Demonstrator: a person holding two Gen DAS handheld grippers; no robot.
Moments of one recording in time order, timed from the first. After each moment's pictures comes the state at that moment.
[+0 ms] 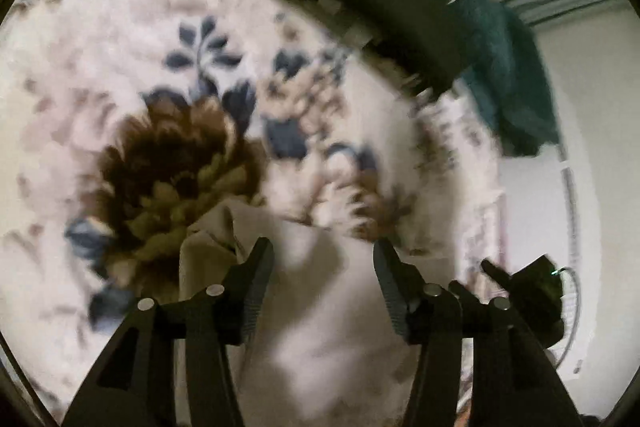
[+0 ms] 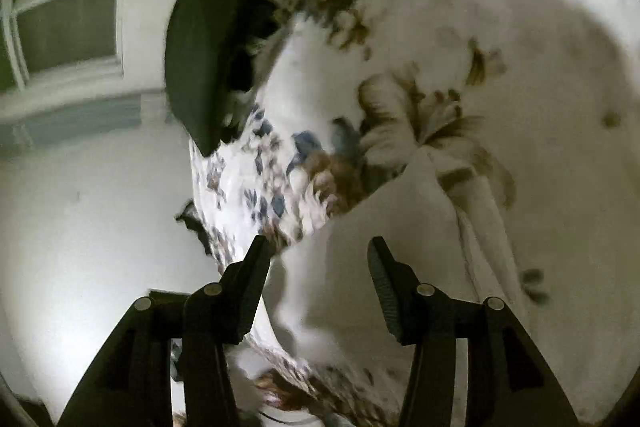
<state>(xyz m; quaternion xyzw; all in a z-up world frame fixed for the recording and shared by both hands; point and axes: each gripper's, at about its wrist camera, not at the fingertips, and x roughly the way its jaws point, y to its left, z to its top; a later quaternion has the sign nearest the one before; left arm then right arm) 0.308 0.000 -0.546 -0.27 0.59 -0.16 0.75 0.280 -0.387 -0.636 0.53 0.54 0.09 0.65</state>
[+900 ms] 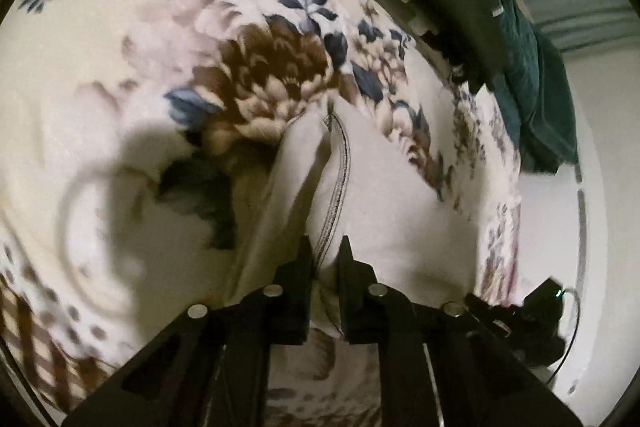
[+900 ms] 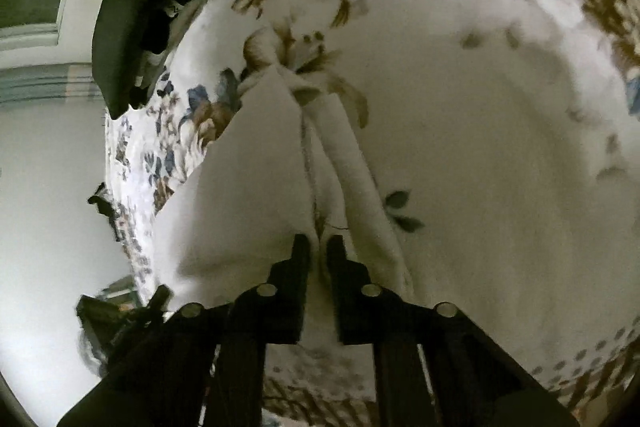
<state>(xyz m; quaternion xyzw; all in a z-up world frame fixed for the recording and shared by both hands) 0.217 0.040 -0.547 -0.30 0.59 -0.10 0.74 0.200 -0.384 -0.634 0.38 0.63 0.01 0.68</state>
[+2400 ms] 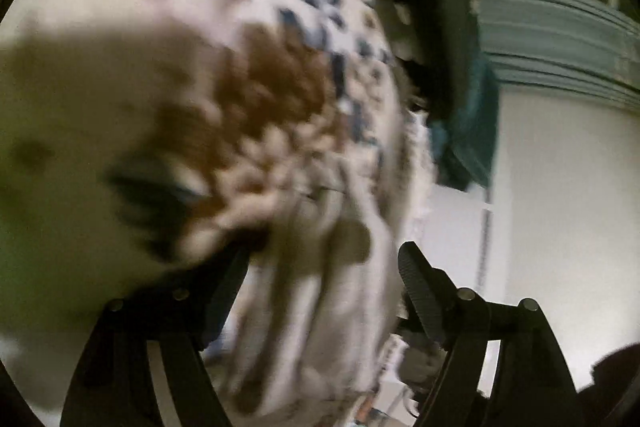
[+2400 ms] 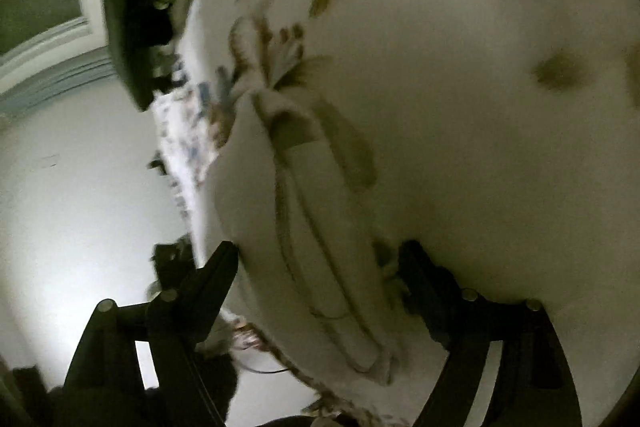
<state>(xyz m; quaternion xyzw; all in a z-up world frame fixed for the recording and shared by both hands) 0.277 0.086 -0.617 -0.49 0.55 -0.25 0.63 0.250 -0.426 -0.707 0.50 0.63 0.17 0.57</state>
